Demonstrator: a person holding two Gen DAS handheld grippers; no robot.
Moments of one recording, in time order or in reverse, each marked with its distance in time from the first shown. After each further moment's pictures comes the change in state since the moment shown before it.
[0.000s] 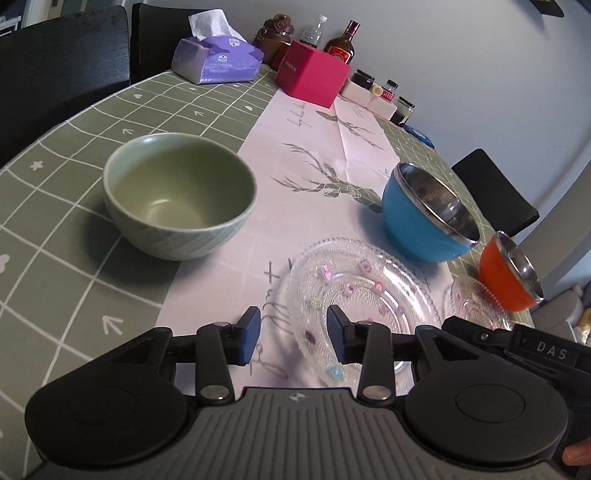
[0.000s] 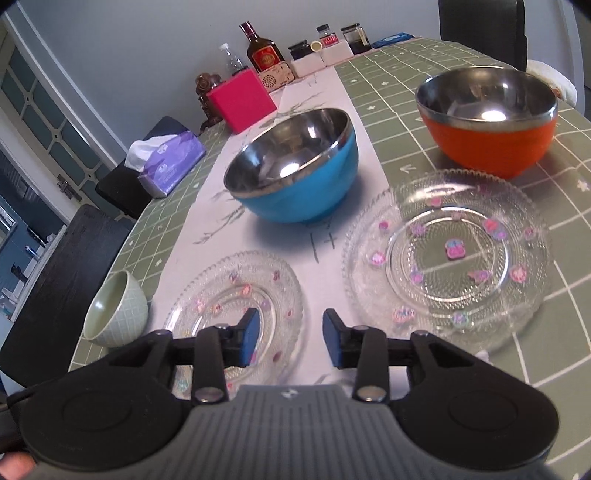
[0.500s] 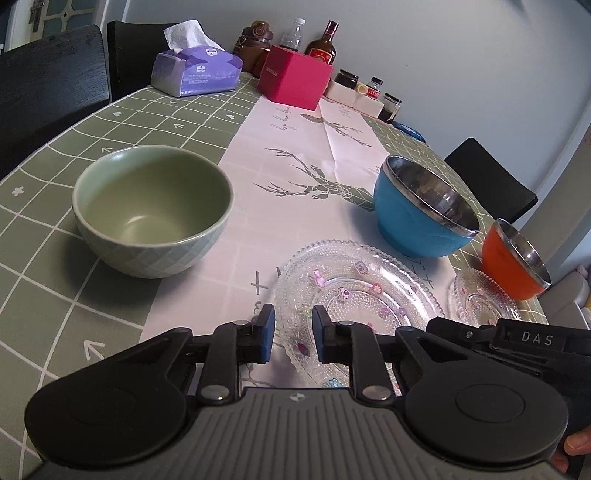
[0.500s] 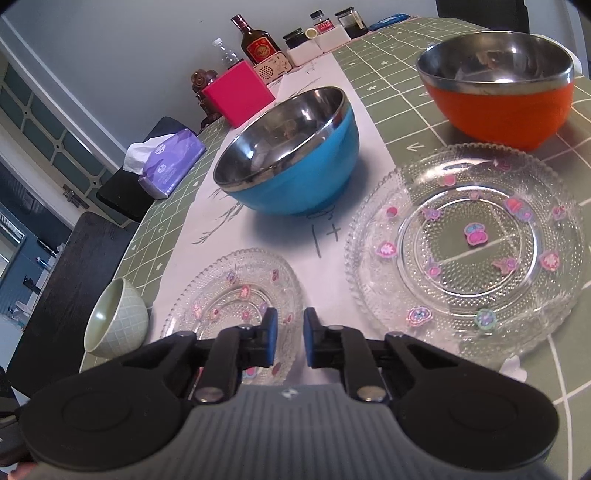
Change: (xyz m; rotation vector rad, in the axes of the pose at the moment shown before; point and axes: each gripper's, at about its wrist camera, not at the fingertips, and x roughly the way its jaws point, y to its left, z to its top) left arm 0.010 -0.012 -0.004 0.082 -0.024 0.021; right arm 0.021 -0.008 -0.002 0.057 0.027 0.047
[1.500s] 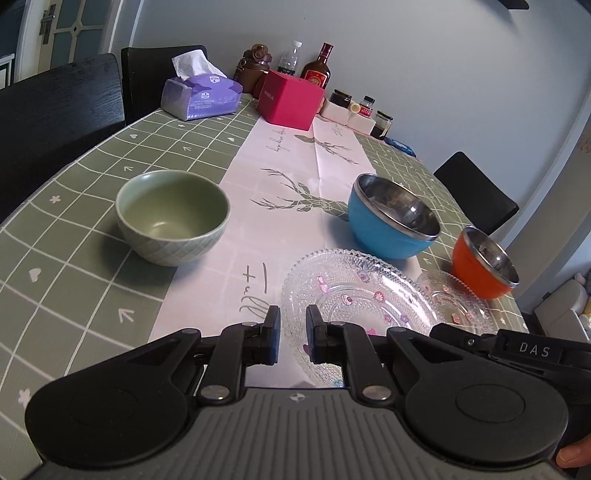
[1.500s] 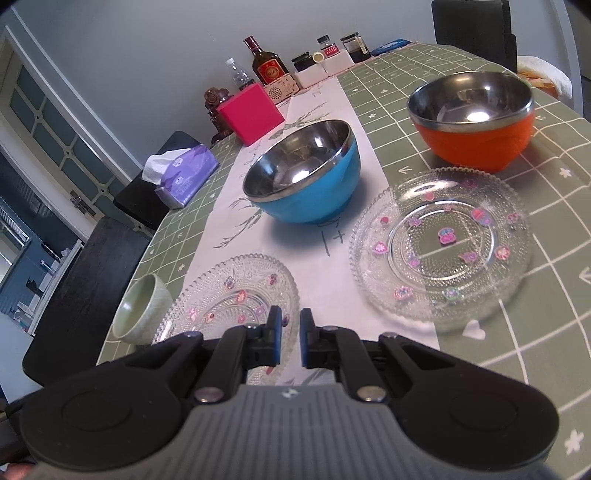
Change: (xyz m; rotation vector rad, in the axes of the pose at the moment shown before) left arm -0.065 -0.016 -0.012 -0.007 -0.047 -0.002; right arm -0.065 0.012 -0.022 -0.013 -0.058 0.006
